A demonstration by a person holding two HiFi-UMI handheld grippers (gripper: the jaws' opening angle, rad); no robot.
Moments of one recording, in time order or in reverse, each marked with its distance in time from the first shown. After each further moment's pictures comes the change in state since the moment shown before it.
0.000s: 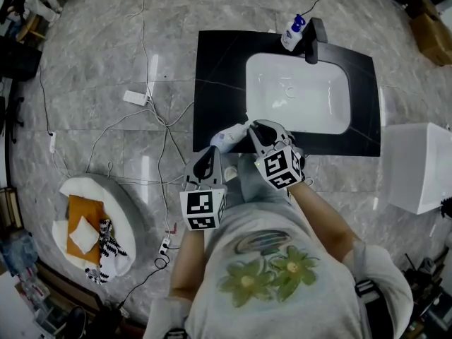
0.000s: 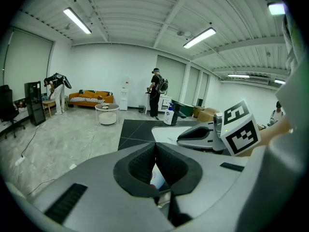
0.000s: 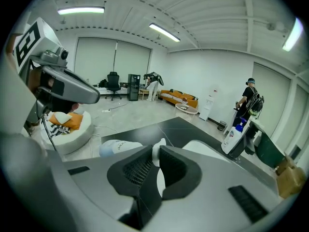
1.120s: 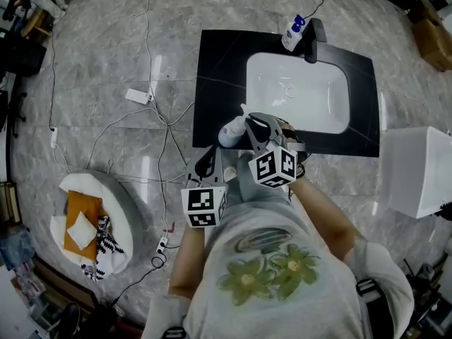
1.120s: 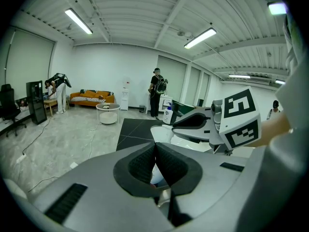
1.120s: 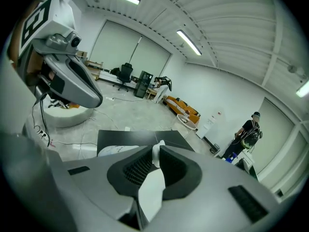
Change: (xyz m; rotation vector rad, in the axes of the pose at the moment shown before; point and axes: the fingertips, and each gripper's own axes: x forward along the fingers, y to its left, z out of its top) left arm -0.012 -0.013 -0.007 -0.010 0.000 0.009; right arm -0.018 0.003 0.037 -0.309 -0.037 -0.068
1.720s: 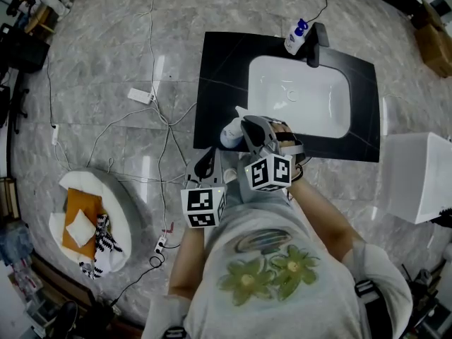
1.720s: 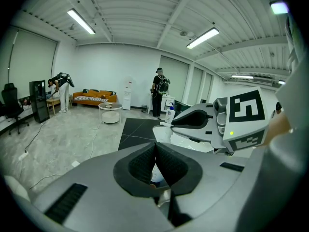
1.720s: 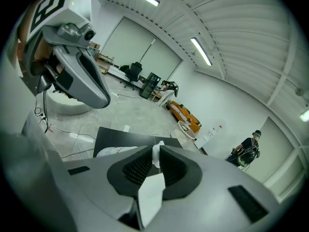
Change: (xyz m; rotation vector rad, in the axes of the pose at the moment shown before) left arm 0.002 0.004 -0.001 -0.018 0.002 0.027; right arm 0.003 0.006 0.017 -0.161 -0.037 -0.010
